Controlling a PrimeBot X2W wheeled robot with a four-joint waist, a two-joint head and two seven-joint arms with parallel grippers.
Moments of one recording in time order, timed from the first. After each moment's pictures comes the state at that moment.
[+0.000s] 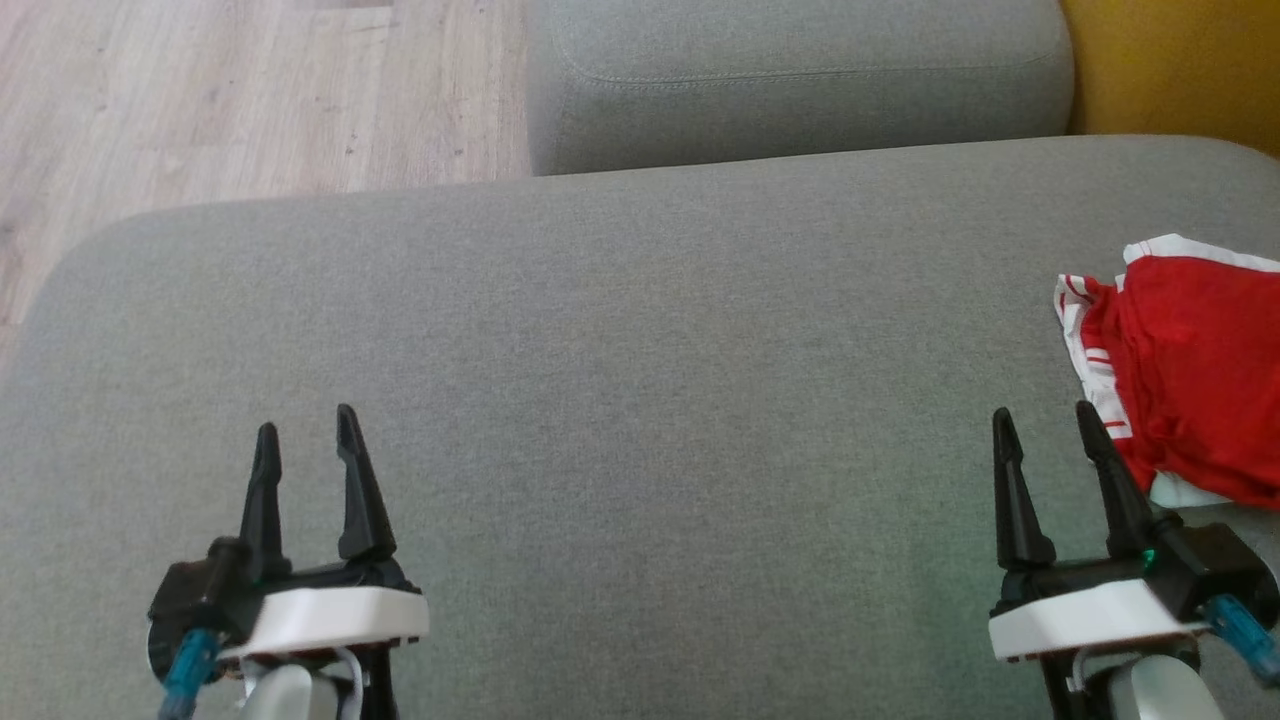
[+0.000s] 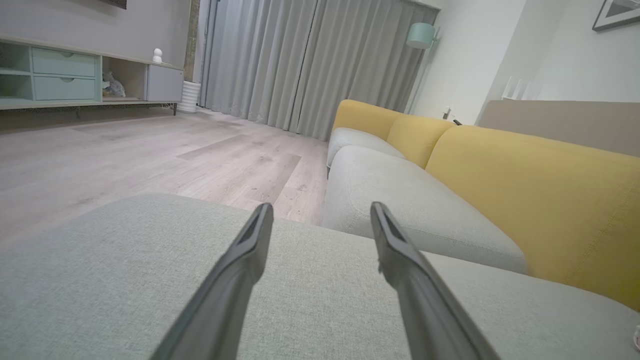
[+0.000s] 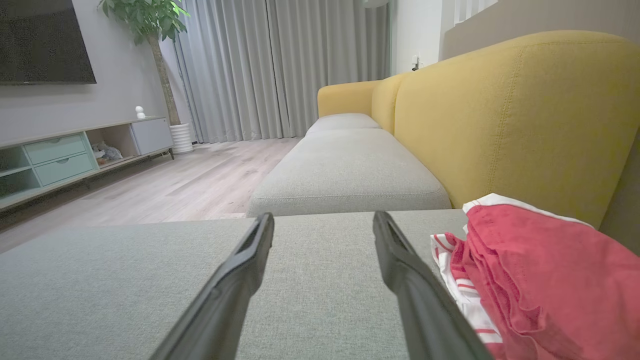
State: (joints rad) left arm -0.05 0.04 -0.11 0.20 -0.36 0.05 -0.26; right arm 0.04 -0.05 0.00 0.14 0.10 0.13 -0.25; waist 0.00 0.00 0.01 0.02
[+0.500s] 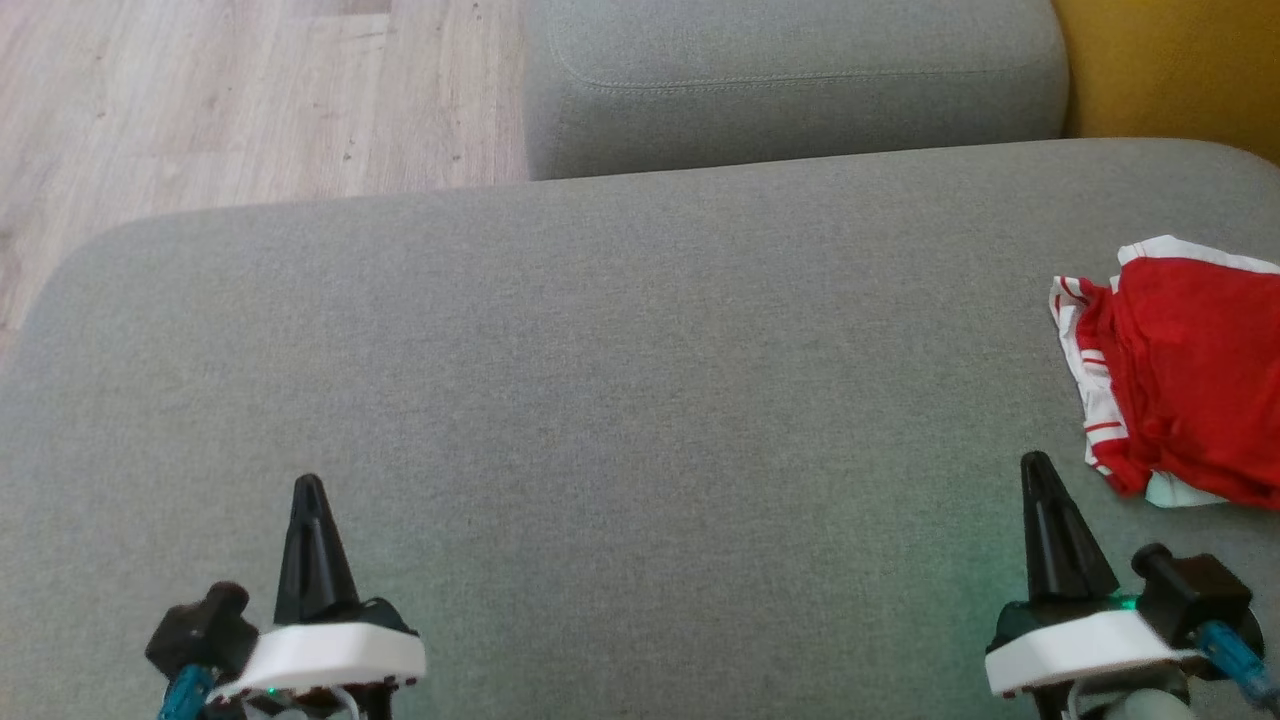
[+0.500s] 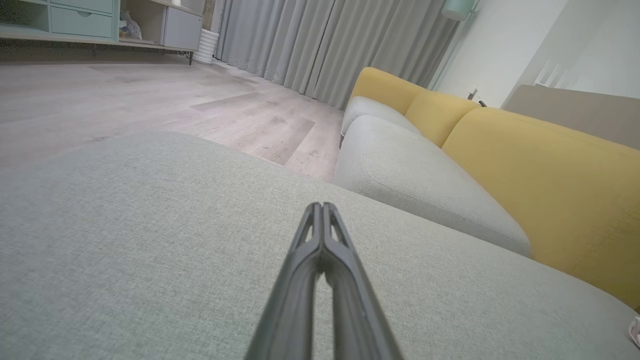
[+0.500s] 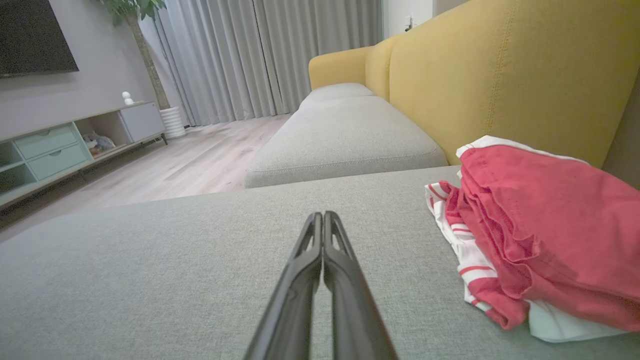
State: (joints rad) left arm 0.00 0.04 -0.10 0.26 -0.48 0.05 -0.24; right arm 0.07 -0.04 0.00 0.21 0.14 0.13 -0.24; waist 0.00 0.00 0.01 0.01
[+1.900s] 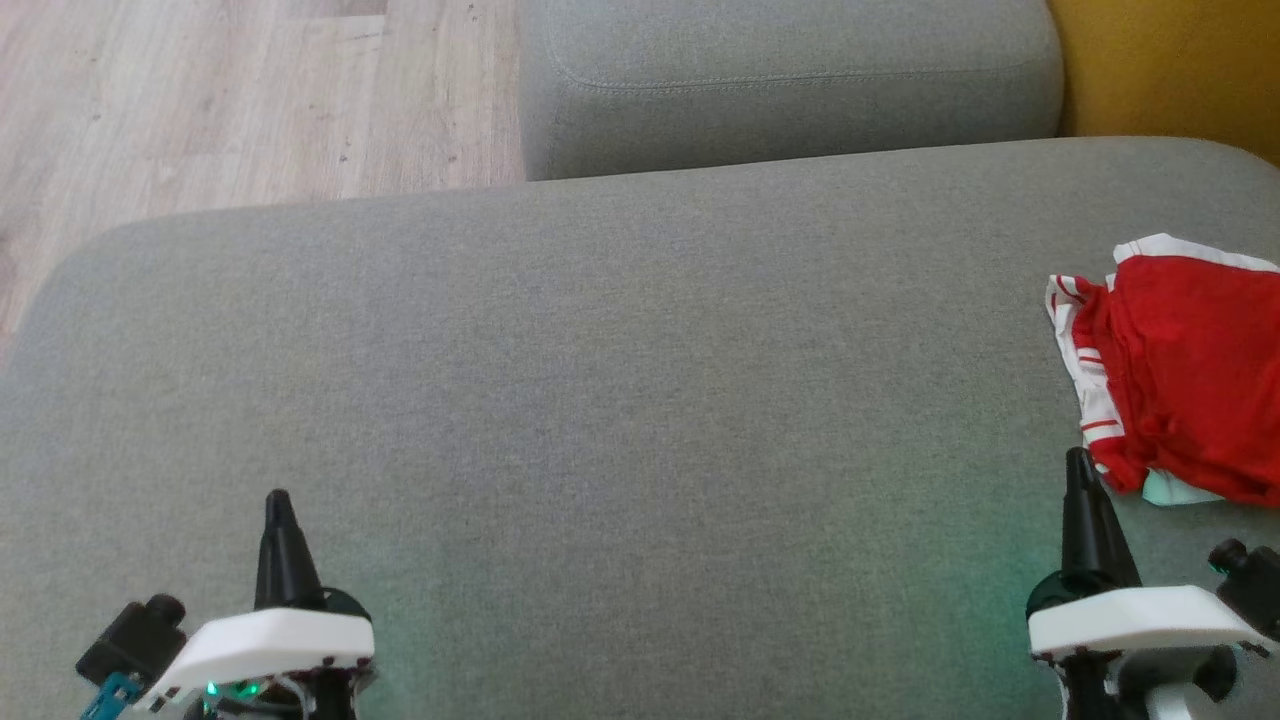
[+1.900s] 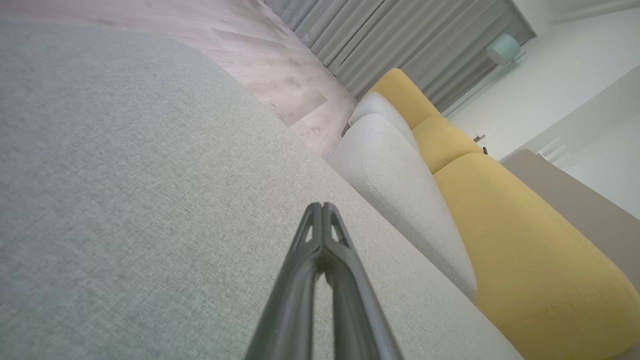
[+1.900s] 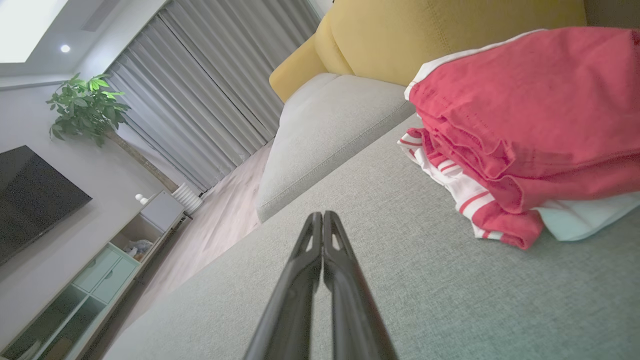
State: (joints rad) left arm -0.02 0.04 -0.05 0.26 -0.86 -0.01 -0.12; right arm 0.05 -0.05 -0.01 0.22 0.66 0.13 -0.14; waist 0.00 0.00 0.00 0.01
